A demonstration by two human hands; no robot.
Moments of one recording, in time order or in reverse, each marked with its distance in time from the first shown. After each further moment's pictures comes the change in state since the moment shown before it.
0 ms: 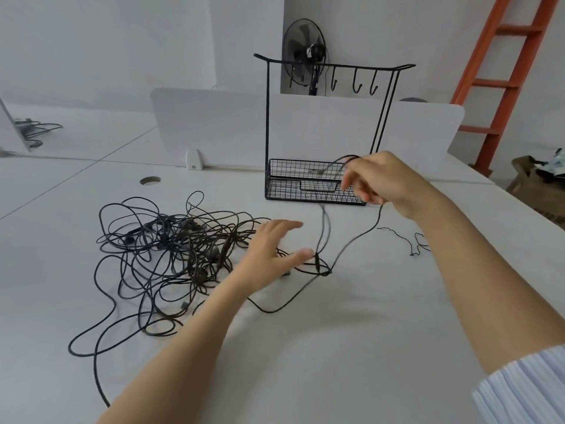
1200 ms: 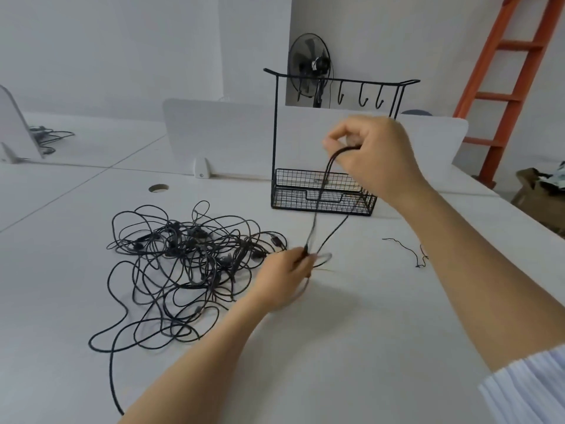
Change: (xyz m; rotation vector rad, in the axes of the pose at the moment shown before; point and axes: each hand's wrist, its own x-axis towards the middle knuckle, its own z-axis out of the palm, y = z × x) left_hand 0.004 0.002 0.020 -0.014 0.063 -0.115; right_hand -0.002 -0.046 0.017 -0.355 0.415 -0.535
